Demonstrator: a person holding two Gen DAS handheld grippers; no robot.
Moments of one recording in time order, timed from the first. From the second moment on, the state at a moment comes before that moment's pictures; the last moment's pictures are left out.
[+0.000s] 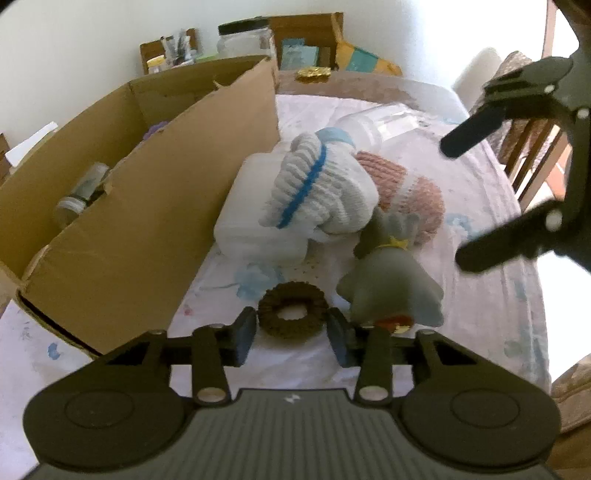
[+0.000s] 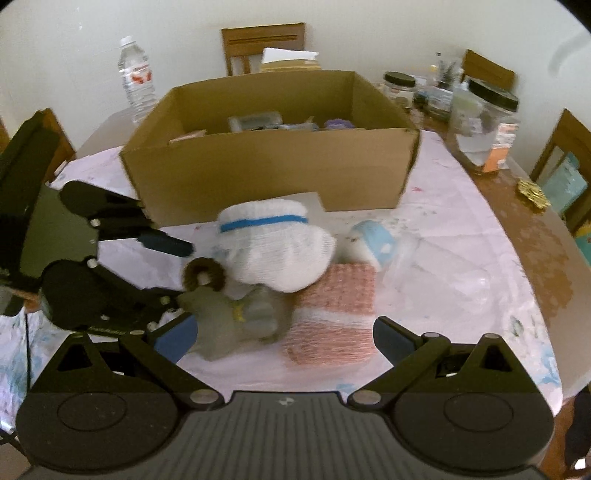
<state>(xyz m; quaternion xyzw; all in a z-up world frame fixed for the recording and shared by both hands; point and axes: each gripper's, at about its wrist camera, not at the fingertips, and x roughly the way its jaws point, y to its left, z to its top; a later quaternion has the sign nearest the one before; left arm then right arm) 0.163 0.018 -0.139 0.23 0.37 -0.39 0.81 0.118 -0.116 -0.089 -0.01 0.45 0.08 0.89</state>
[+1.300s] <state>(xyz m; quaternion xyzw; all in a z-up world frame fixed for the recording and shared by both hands) 0.167 0.051 -0.113 0.18 0.39 -0.38 0.82 0.147 -0.068 -0.120 -0.11 0.46 0.15 0.87</state>
